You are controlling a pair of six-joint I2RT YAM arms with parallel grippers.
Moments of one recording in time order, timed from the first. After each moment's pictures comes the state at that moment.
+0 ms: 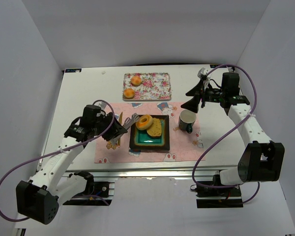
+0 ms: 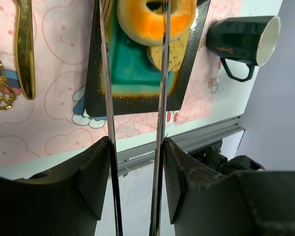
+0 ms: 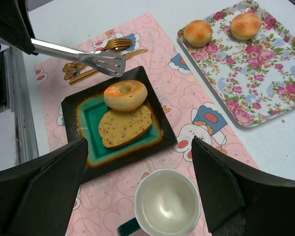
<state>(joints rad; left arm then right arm) -0.34 0.99 0.78 -0.59 0.34 -0.82 0.06 1.40 1.14 -0.30 -1.13 -0.38</state>
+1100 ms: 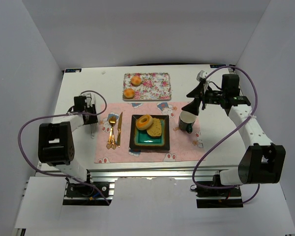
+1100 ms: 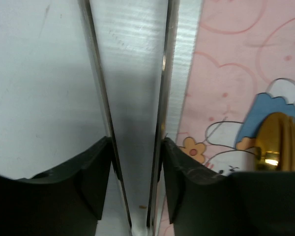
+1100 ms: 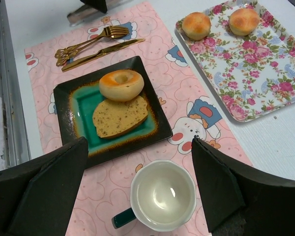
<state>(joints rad) 0.07 1.62 0.85 -0.10 -0.02 -0.08 0.07 1.39 1.14 -0.39 -1.11 -0.51</state>
